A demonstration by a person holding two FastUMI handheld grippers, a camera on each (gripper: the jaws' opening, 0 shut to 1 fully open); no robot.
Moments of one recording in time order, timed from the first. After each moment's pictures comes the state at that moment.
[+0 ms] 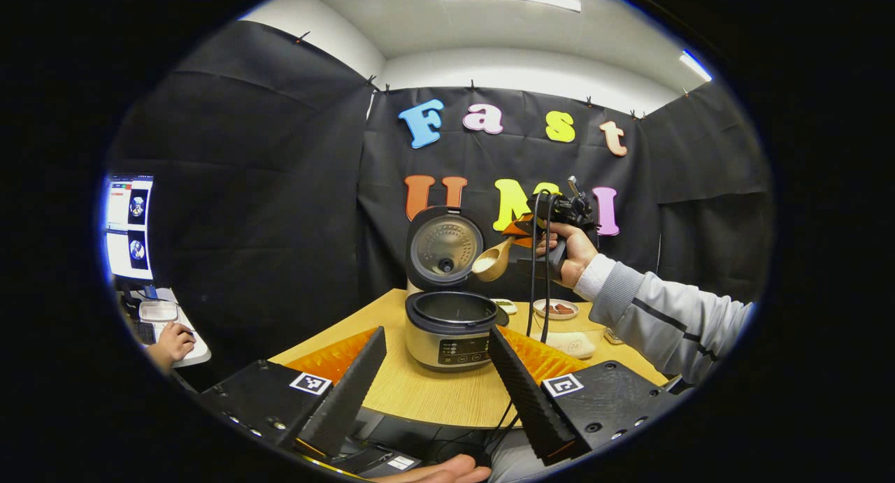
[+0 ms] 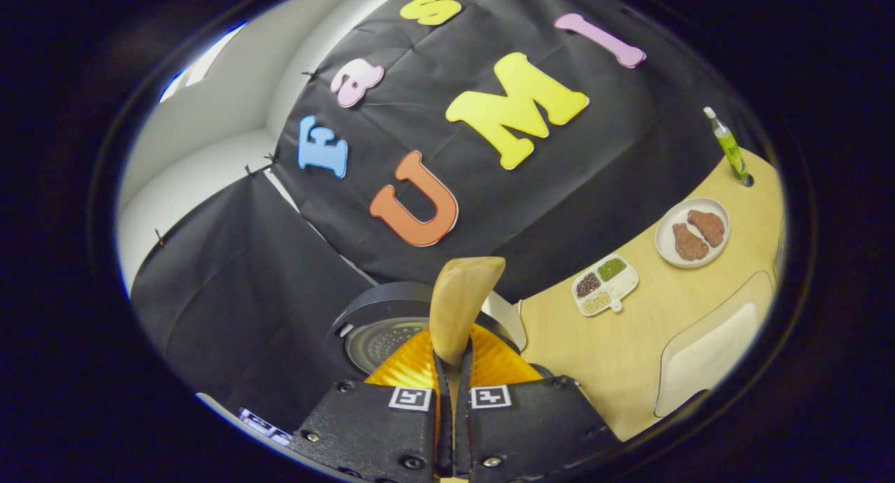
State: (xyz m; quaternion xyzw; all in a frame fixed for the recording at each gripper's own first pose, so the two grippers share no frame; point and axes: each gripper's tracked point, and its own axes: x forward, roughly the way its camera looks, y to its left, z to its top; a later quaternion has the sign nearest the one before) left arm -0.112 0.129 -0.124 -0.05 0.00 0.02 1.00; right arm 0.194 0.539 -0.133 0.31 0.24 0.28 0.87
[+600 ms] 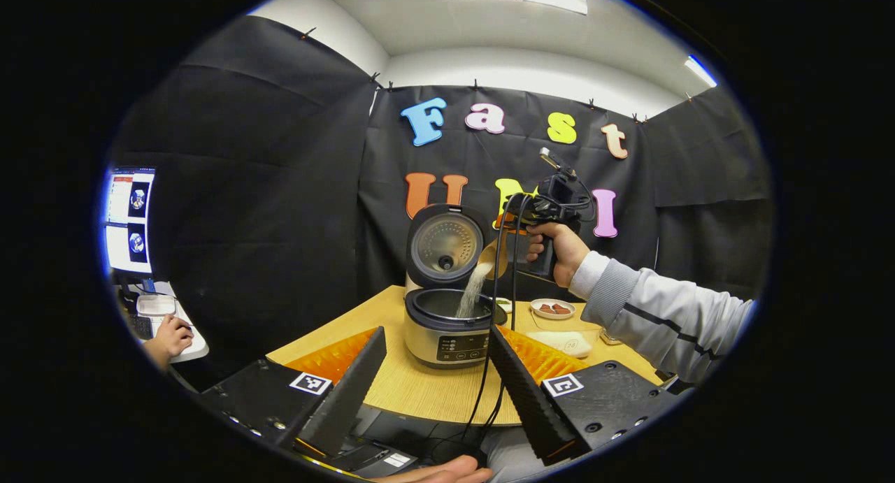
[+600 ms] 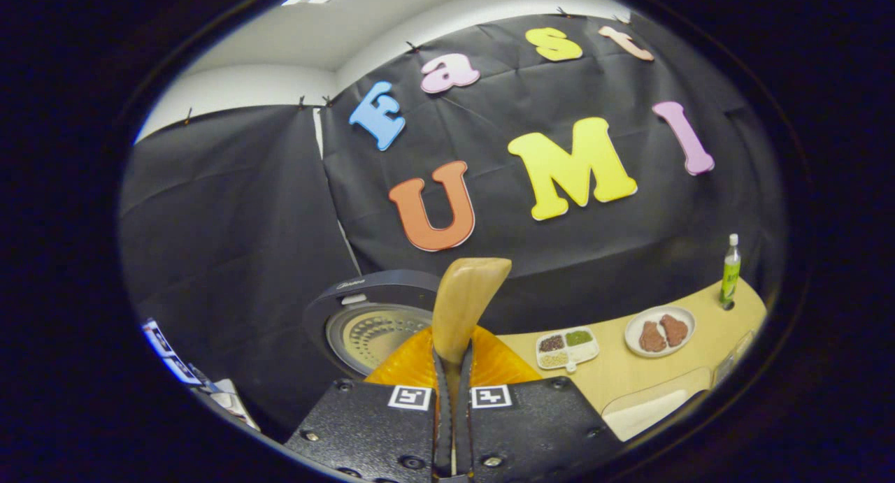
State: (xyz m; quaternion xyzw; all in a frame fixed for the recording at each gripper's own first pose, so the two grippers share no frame) left arm -0.119 0.124 -0.126 -0.06 0.01 0.01 1.00; right arm 0.180 0.559 -0.109 0.09 0.13 0.28 0.95
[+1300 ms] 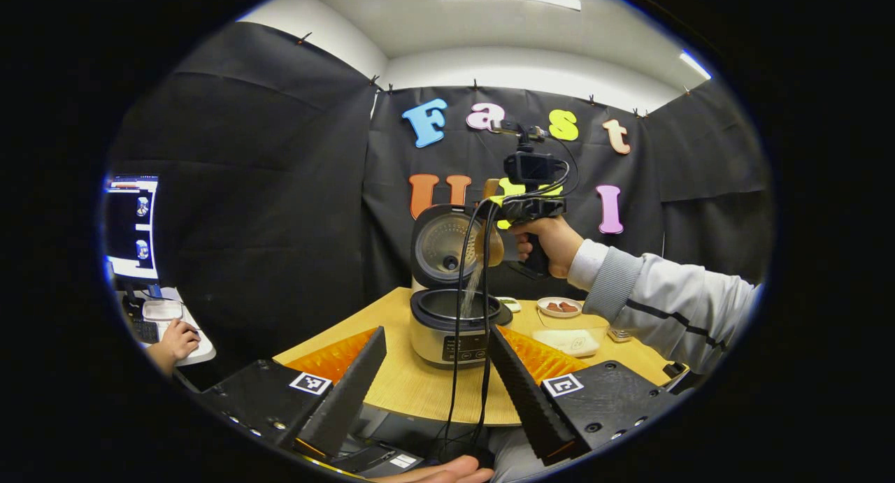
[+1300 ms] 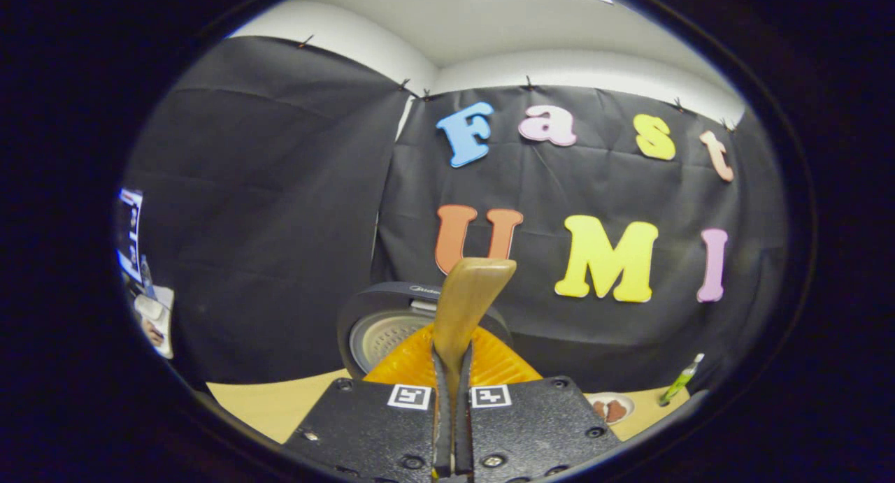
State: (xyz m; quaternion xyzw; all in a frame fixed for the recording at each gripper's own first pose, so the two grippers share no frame) left arm -0.118 0.127 -0.126 -0.04 0.01 0.03 1.00; right arm 0.129 0.615 -0.083 -0.13 -0.01 0.32 0.94
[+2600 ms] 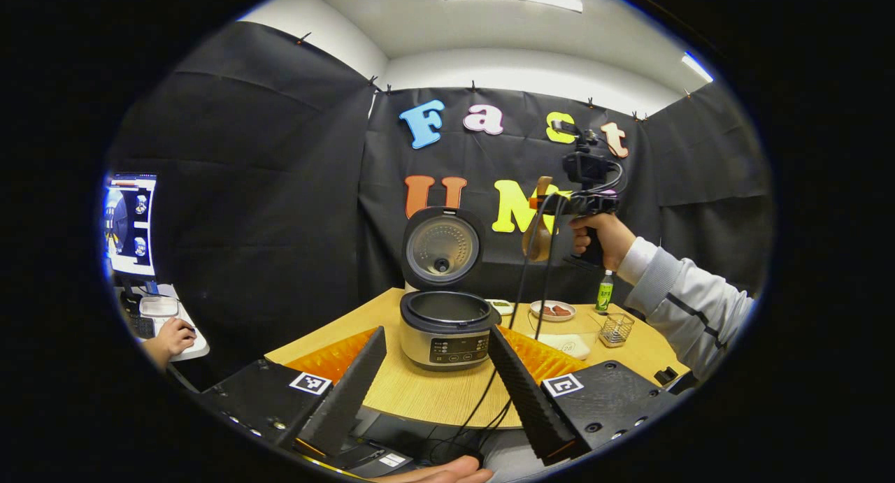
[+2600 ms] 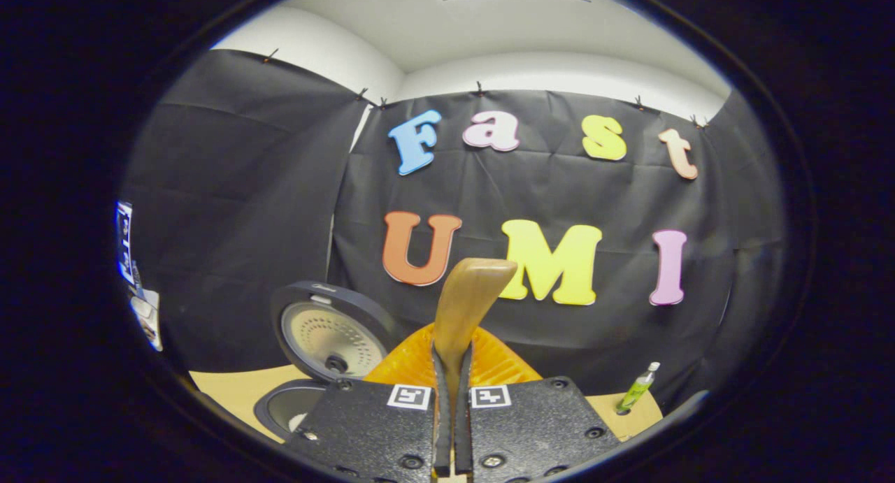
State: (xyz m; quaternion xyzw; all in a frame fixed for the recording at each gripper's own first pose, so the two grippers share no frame) left arm -0.119 0.101 -0.115 -0.05 0.00 0.02 1.00; right arm 0.189 0.431 -0.035 -0.07 0.00 0.24 0.97
